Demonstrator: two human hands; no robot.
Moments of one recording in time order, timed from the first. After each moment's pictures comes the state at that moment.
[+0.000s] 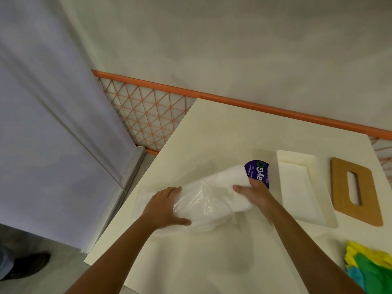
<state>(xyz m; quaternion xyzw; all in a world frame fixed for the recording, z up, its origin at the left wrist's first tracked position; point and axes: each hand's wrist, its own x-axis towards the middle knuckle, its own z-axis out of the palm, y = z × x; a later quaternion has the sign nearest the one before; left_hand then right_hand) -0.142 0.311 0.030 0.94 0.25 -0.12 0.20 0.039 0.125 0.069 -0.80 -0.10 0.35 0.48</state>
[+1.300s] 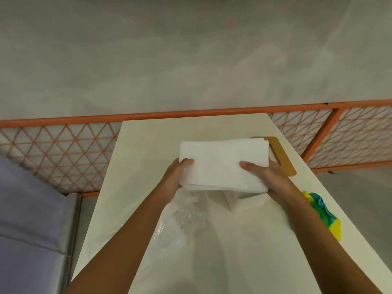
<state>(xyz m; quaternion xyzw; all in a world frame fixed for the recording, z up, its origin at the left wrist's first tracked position) 0.012 0.251 0.108 0.63 0.22 -0.06 0.74 0.025 0.024 0.154 -0.70 0.04 0.15 0.69</state>
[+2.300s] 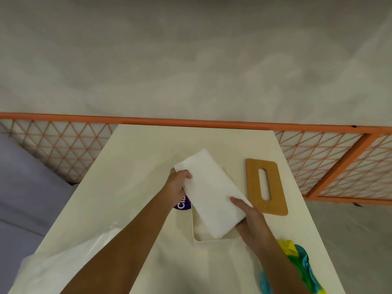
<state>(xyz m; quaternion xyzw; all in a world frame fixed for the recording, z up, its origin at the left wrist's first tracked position) 0.127 0.159 0.091 0.48 0.36 0.00 0.80 0.110 -0.044 0.082 -0.49 0.13 0.28 0.81</state>
